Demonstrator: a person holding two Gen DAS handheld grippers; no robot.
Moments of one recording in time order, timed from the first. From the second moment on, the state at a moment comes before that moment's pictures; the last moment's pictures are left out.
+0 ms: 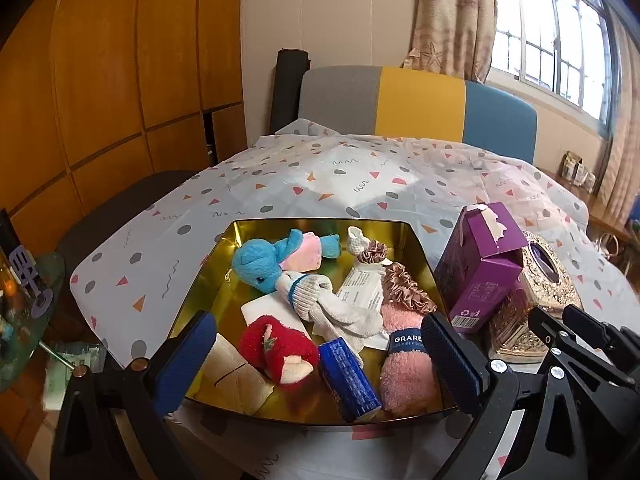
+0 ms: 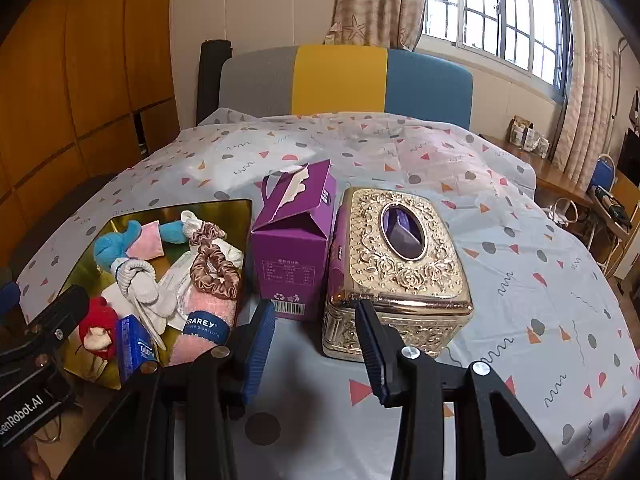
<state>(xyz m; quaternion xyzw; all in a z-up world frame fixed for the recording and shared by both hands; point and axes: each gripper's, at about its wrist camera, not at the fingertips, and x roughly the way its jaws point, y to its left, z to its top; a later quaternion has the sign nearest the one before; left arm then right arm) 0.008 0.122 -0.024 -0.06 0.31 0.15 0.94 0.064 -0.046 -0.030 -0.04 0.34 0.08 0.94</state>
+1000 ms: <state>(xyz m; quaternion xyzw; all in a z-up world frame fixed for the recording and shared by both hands) 0.009 0.117 -0.028 -0.06 0.32 0.14 0.93 0.069 -0.045 -0.032 -0.04 0.35 0.08 0.93</state>
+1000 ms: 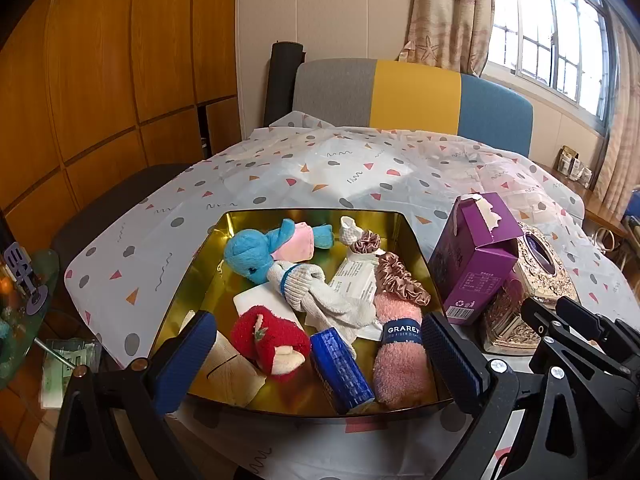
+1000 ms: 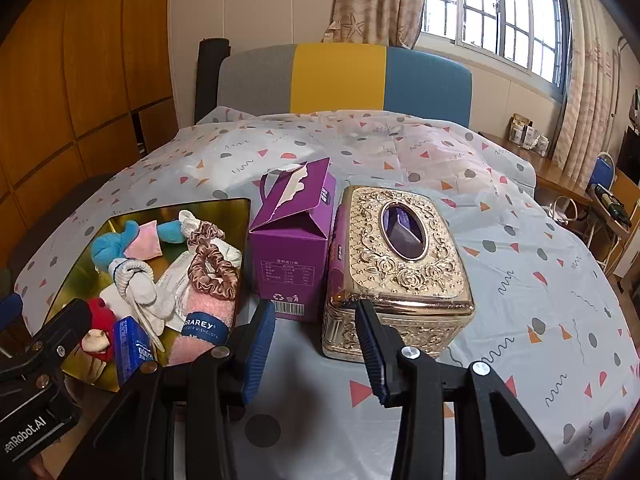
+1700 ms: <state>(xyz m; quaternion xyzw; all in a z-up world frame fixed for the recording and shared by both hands) 0.008 0.115 -0.030 -0.05 0.33 0.14 0.93 0.068 -0.046 -0.034 -0.04 0.35 0.07 0.93</state>
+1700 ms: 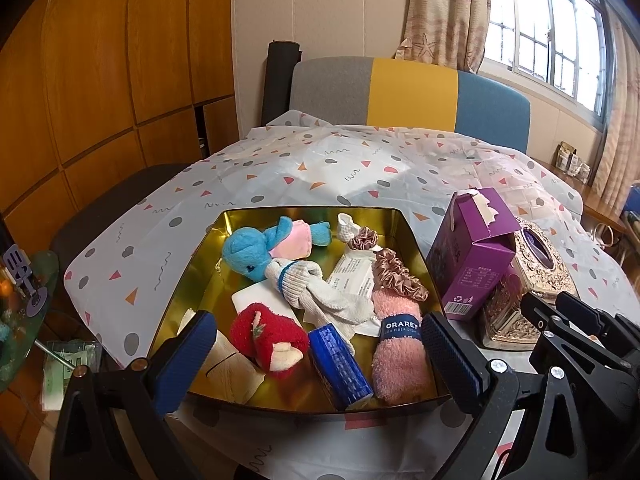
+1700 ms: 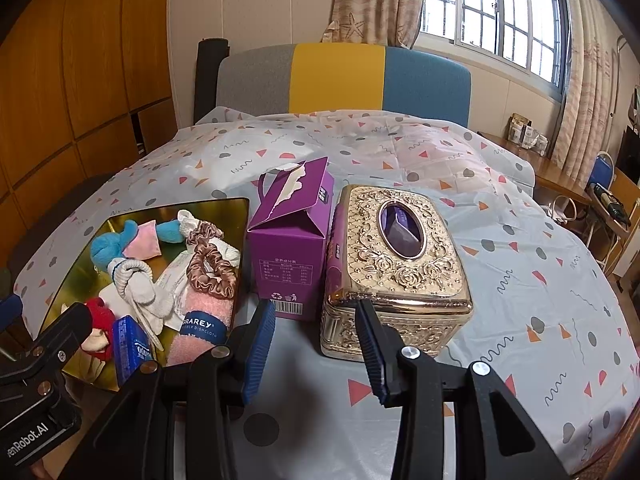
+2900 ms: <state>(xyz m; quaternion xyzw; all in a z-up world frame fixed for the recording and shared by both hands) 0.010 0.111 -0.034 -0.04 0.33 0.12 0.94 0.072 -0.051 -0.038 -0.03 0.35 0.07 0.93</state>
